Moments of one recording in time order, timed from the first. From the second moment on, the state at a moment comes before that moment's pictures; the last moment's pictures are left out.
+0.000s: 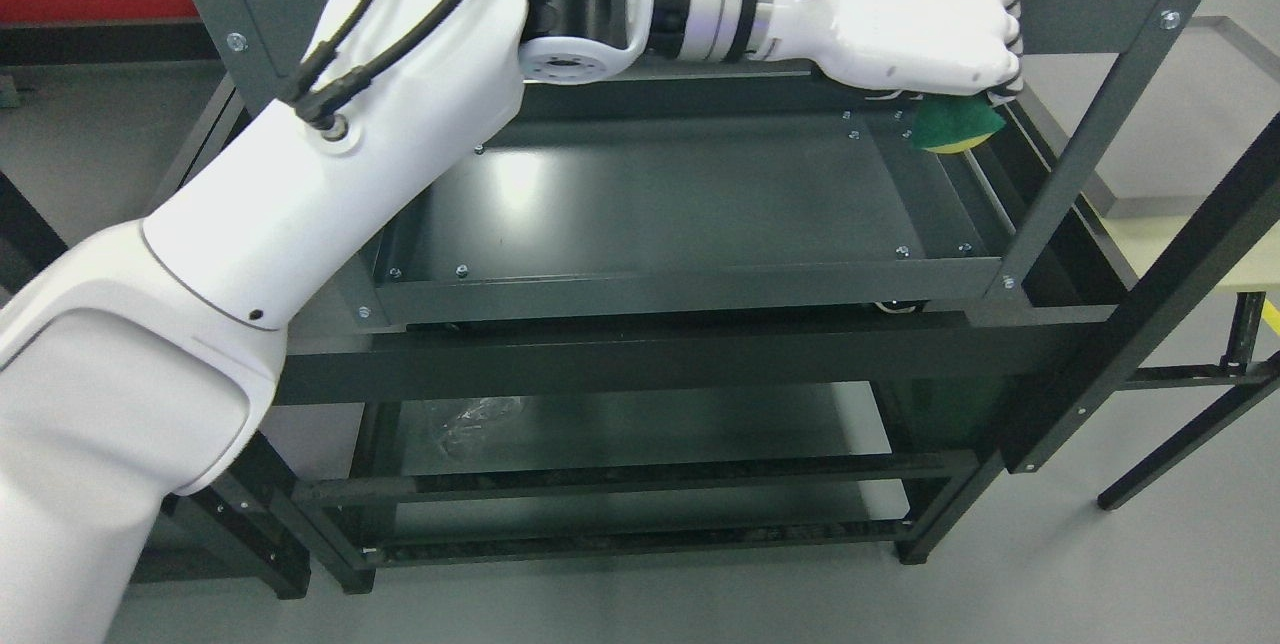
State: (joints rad) left arm -1.56 0.15 -0.91 -1.15 -0.89 -0.78 -0.12; right arm -0.08 0.00 -0.21 0.00 -0.12 0.00 -0.07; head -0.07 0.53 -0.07
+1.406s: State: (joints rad) left arm -1.24 0.93 -0.56 -1.53 -0.41 -0.79 -0.25; right arm -0.08 0.00 -0.21 0.00 -0.12 0.00 -0.07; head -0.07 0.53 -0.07
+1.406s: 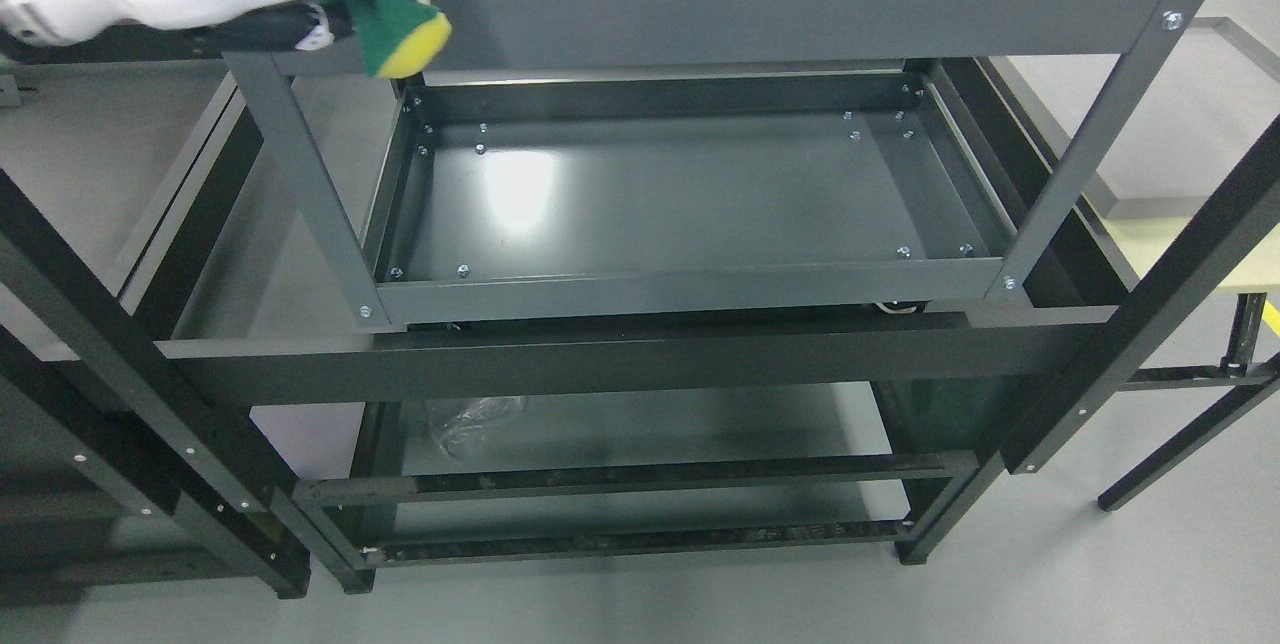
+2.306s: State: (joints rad) left arm -1.66 0.33 -0.69 -1.25 -0.69 -0.79 -0.05; right arm -0.08 0.00 -0.21 0.00 -0.12 0.00 -0.07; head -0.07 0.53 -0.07
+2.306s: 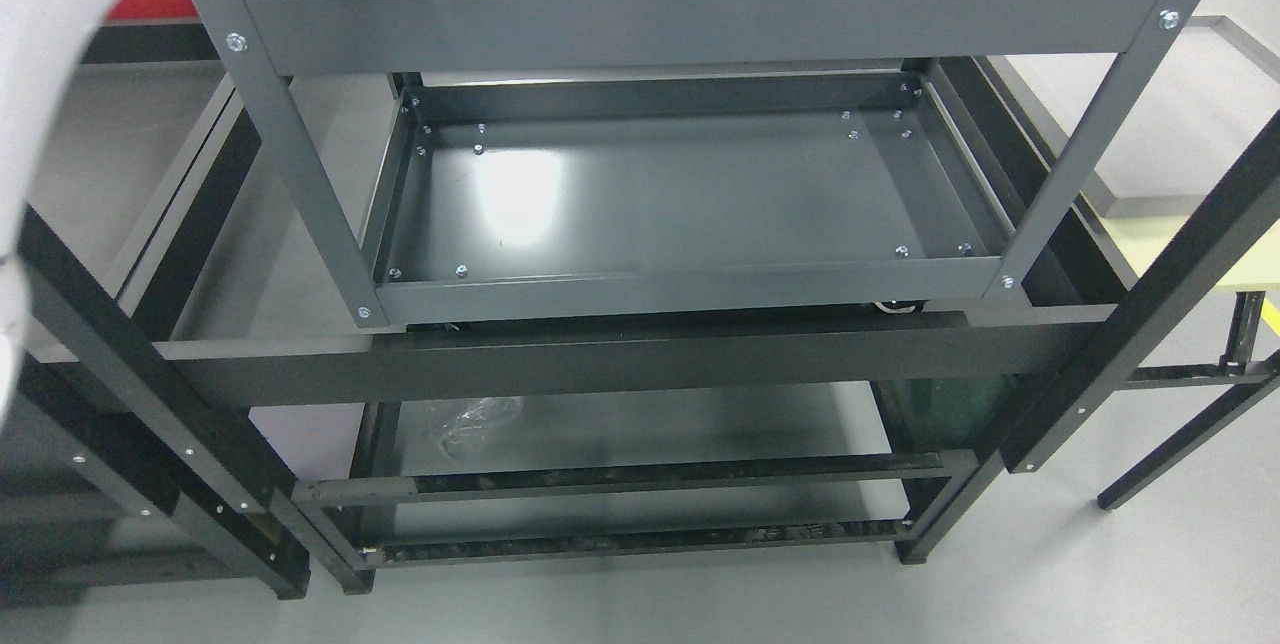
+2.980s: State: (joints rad) left arm -1.63 0.10 -1.02 -1.08 -0.81 -0.75 0.05; right arm -0.08 0.00 -0.21 0.00 -0.12 0.00 -0.07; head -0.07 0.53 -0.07
